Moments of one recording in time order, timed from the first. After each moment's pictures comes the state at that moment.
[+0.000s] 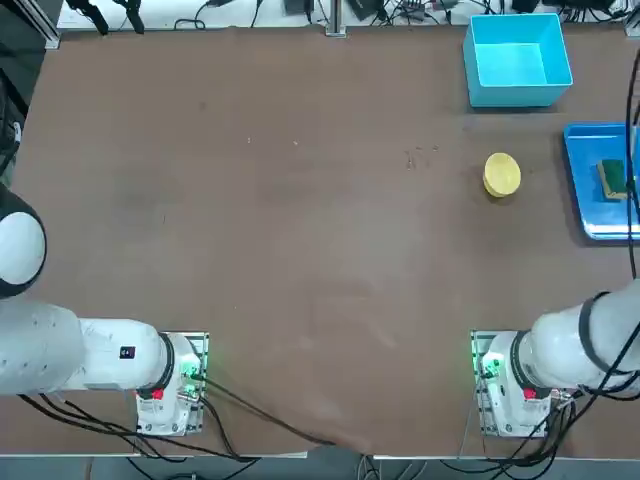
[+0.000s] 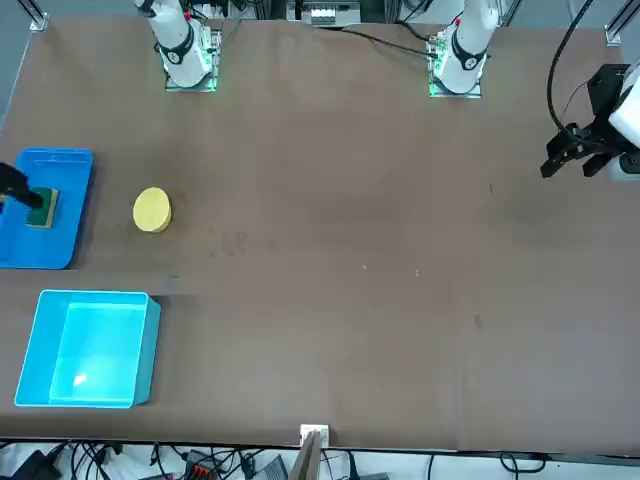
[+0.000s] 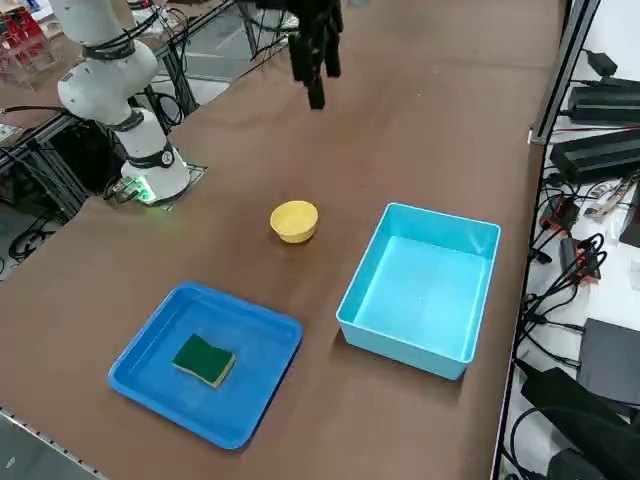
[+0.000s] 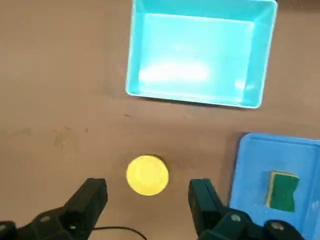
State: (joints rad) arm -0.05 0.19 -0.11 -1.37 0.07 1.57 -0.25
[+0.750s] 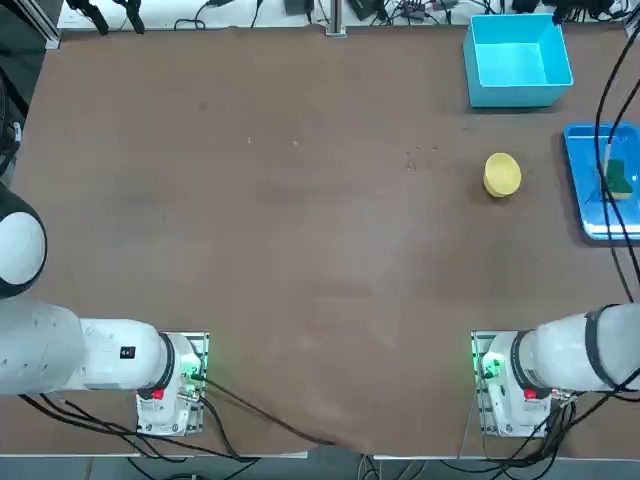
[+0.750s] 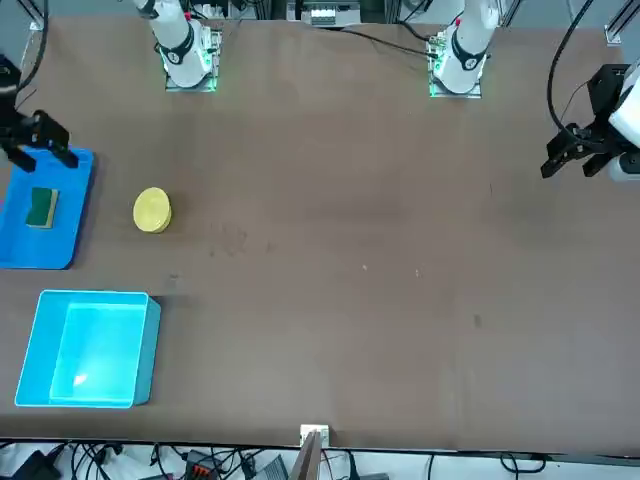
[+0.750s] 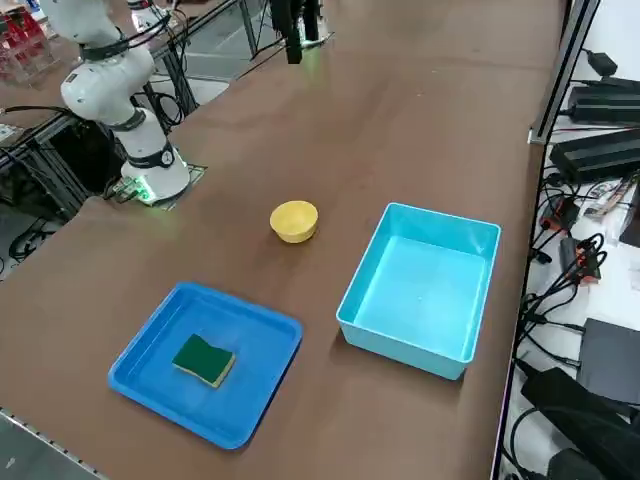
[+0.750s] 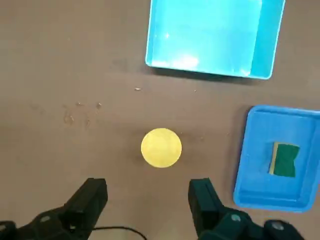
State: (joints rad) arm 0.08 -0.04 -0.09 -1.60 -0.04 1.56 -0.09
